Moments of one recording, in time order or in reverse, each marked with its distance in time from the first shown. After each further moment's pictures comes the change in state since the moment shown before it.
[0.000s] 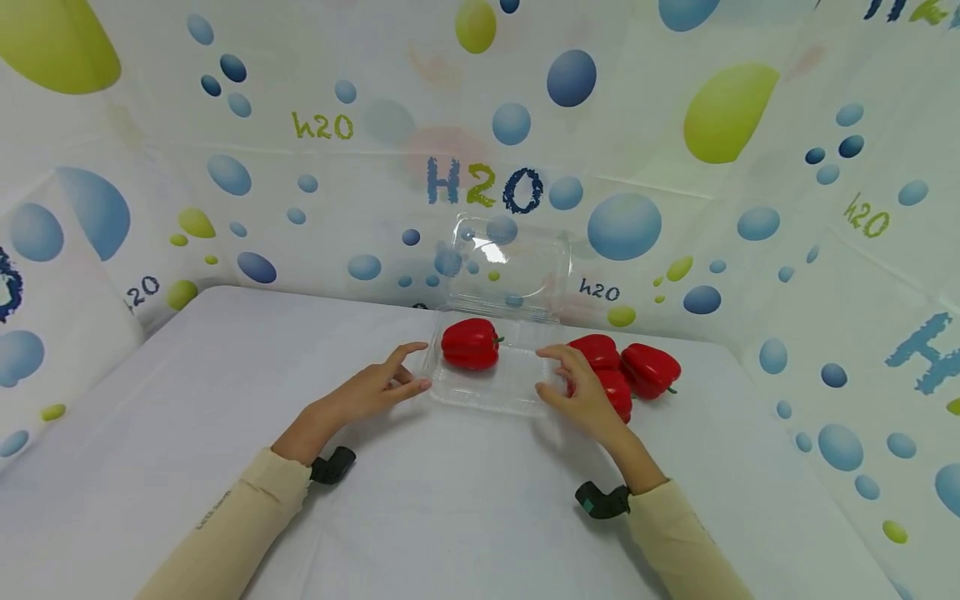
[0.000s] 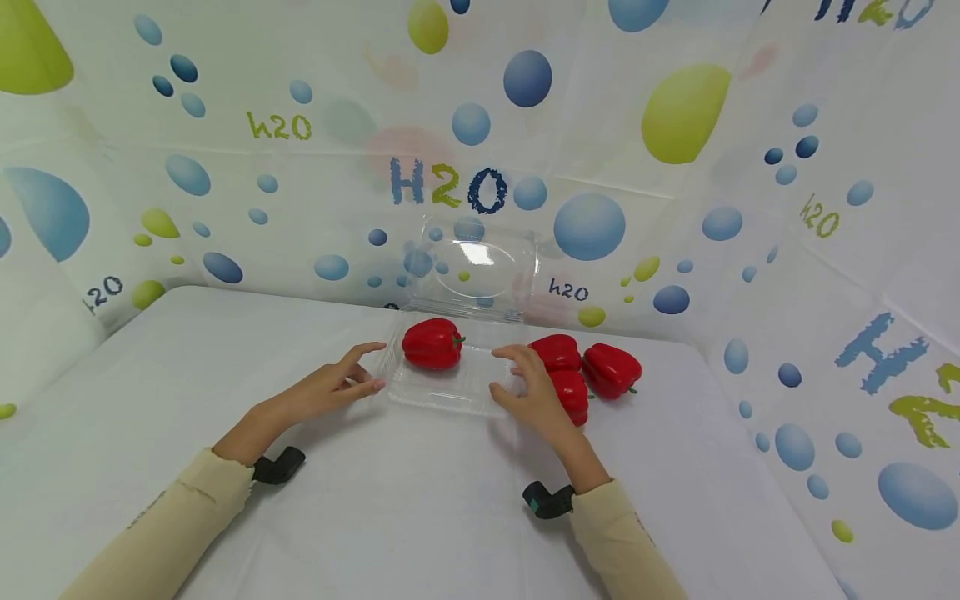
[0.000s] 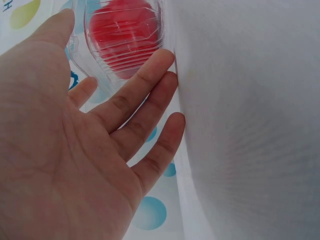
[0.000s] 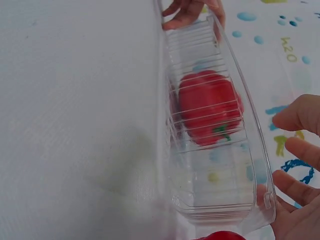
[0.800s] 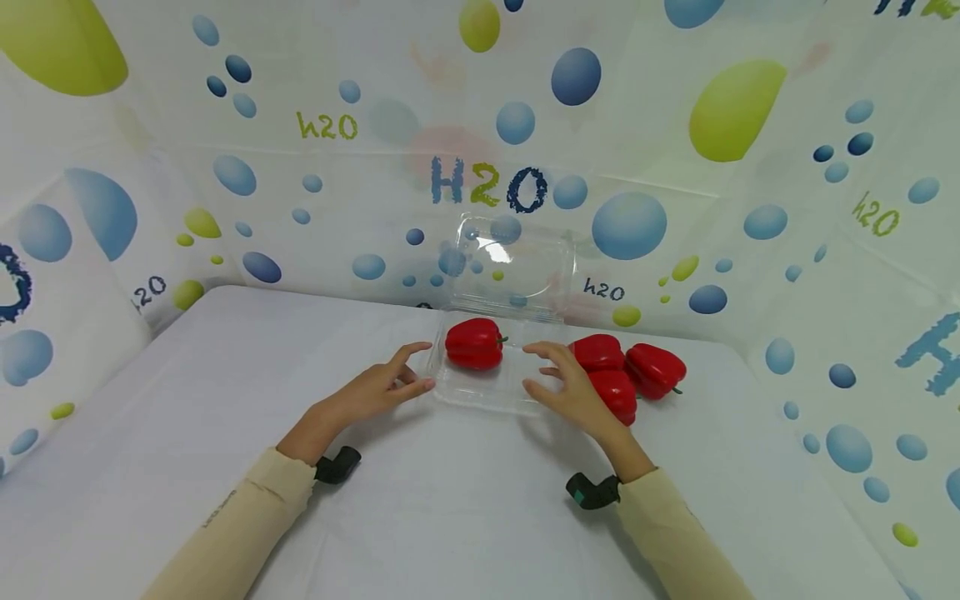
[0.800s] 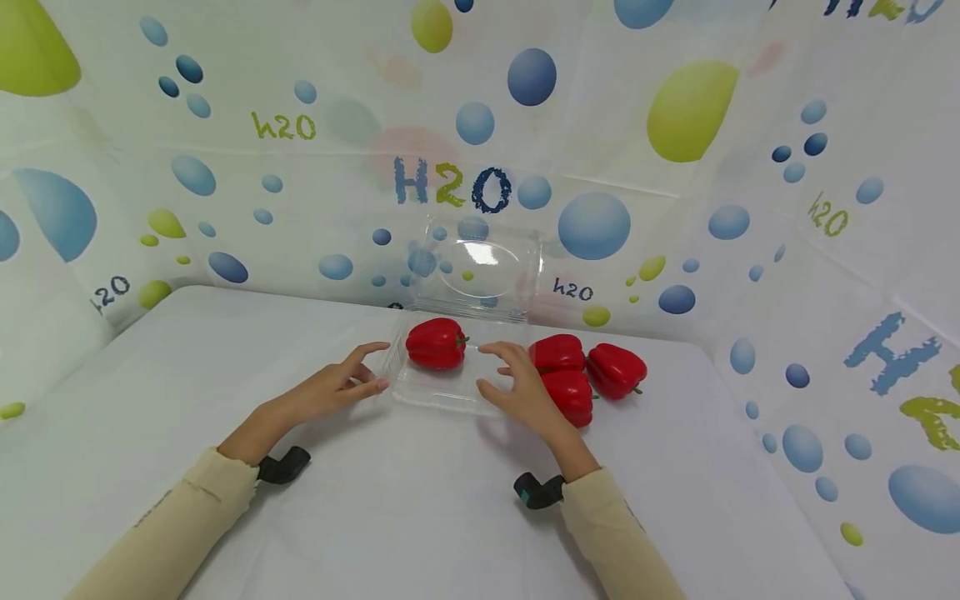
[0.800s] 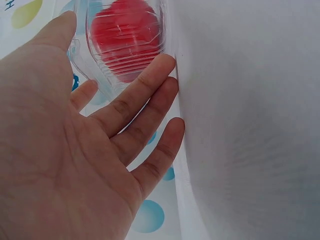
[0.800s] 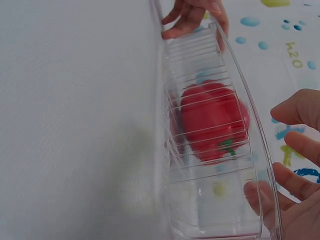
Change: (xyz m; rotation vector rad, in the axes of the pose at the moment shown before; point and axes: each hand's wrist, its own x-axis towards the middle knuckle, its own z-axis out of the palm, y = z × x) left_hand 0.000 -0.001 0.002 0.004 0.008 -0.017; right_hand 0.014 -0.005 0.012 0.006 -0.058 0.021
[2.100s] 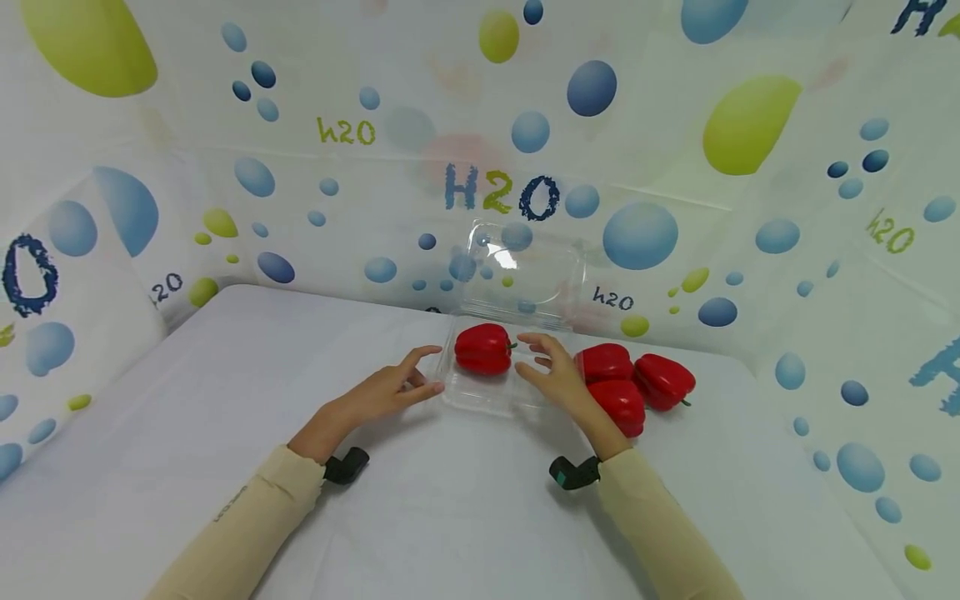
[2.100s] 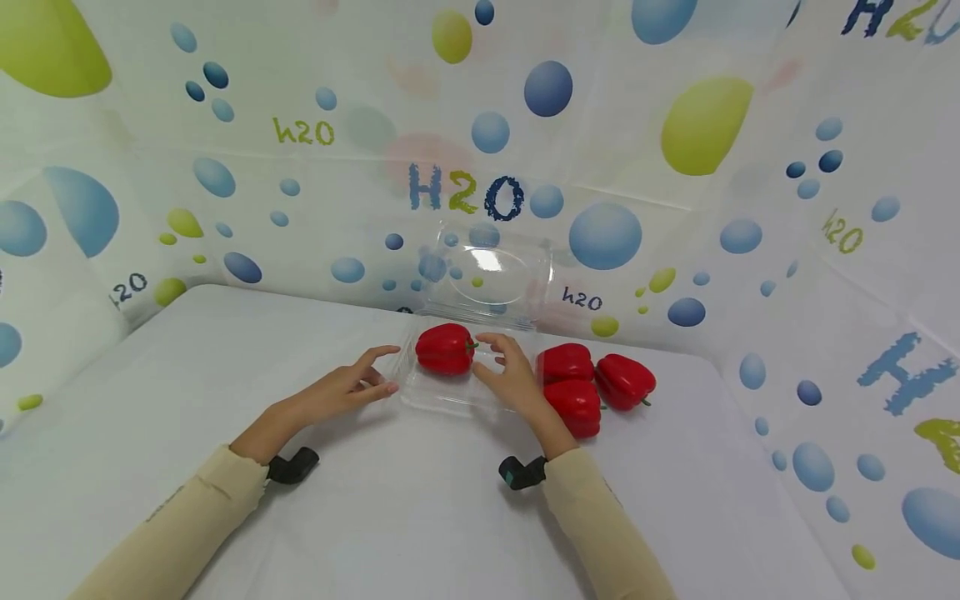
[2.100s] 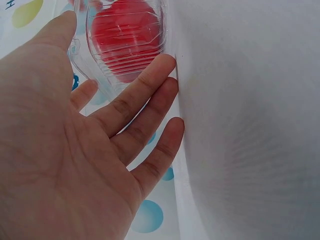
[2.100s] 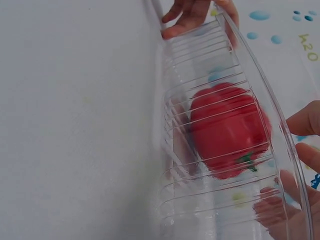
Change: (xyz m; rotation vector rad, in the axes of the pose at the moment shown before) left_hand 0.000 -0.003 -0.001 -0.018 0.008 0.017; right_hand 0.038 -0.005 0.020 0.000 0.041 0.133
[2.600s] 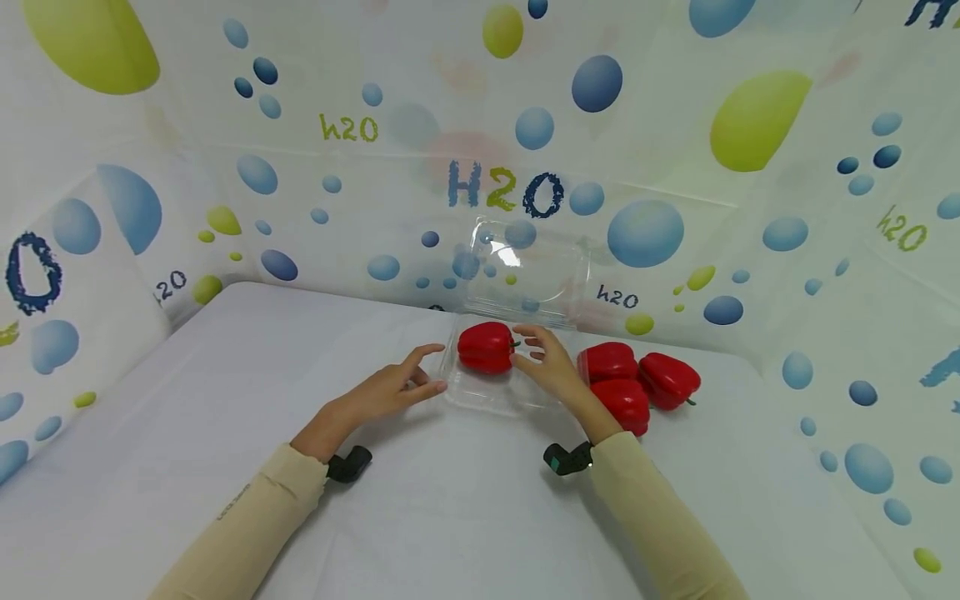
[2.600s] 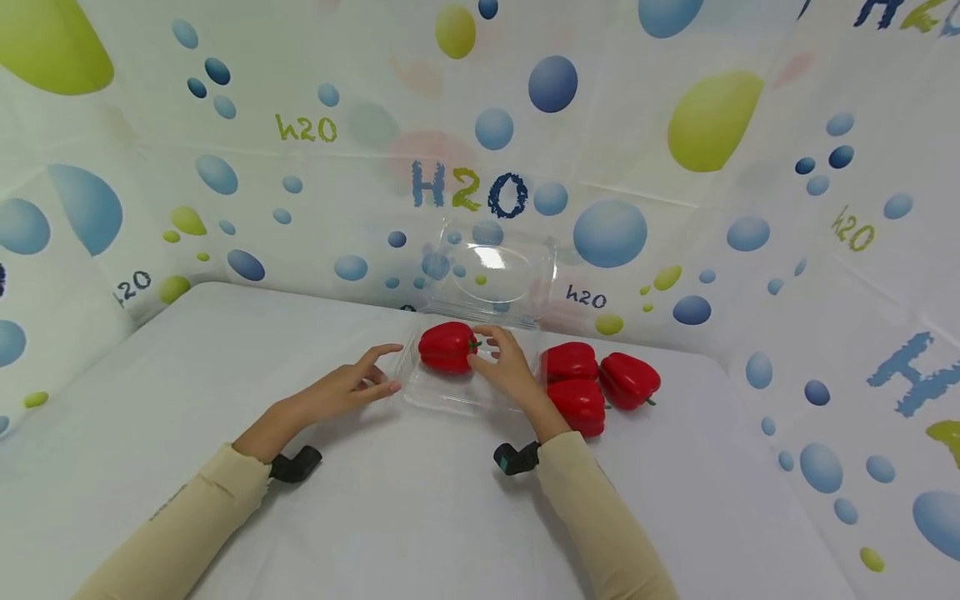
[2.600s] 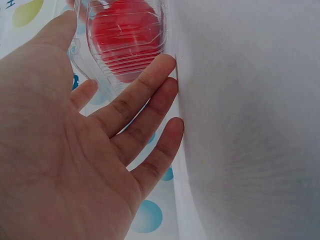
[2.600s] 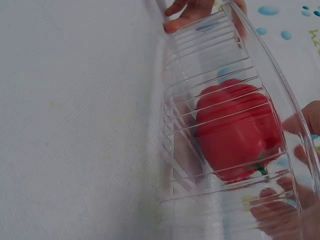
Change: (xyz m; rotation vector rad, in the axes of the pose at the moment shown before) left_hand 0.000 0.000 0.000 0.003 -0.003 0.000; right_hand 0.017 0.000 0.007 -0.005 -0.019 0.003
